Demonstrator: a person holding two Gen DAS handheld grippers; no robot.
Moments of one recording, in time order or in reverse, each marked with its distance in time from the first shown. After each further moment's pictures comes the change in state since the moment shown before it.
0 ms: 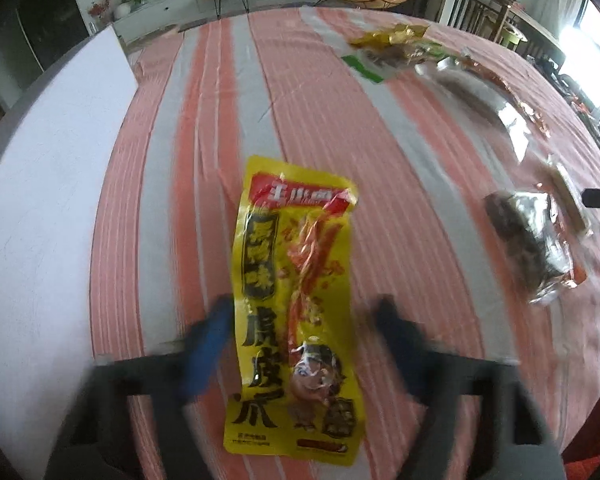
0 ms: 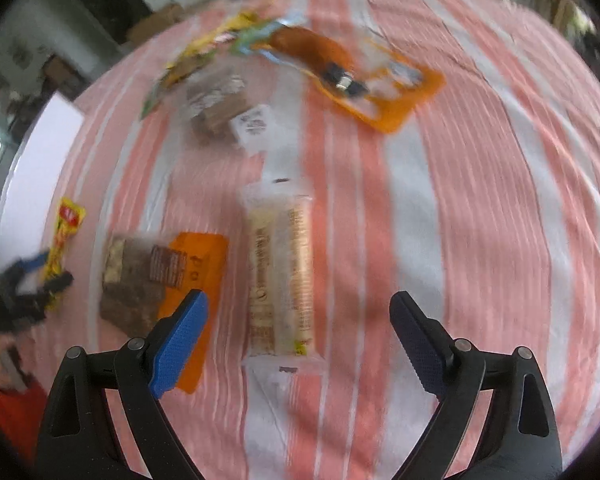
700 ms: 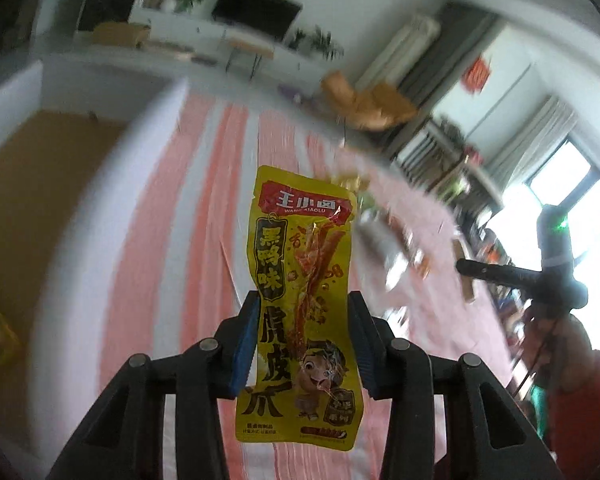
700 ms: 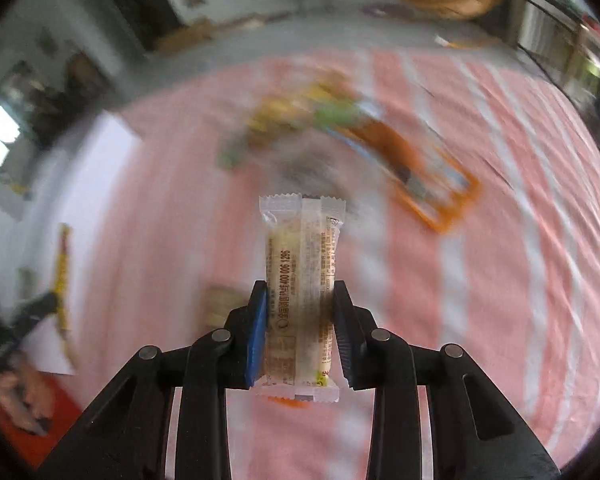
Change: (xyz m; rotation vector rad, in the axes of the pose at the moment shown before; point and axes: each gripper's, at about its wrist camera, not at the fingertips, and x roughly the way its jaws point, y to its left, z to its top) left arm -0.149 0.079 -0.035 -0.368 -0.369 -0.400; right arm -0.061 0.108 0.026 -0.135 -0.140 0.066
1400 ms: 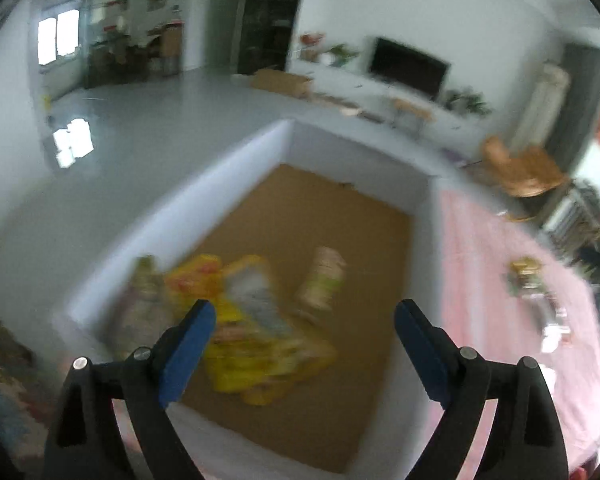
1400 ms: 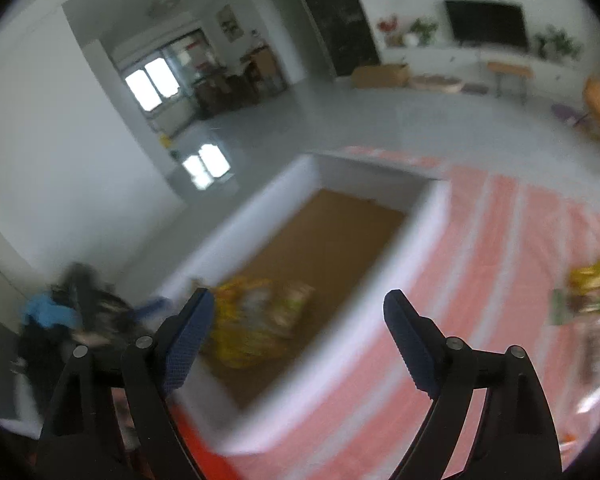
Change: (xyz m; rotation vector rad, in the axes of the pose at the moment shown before) left arm -0.129 0.103 0.007 -0.111 -0.191 0.537; right arm -0.002 0.311 0.026 -0.409 -0.165 0.388
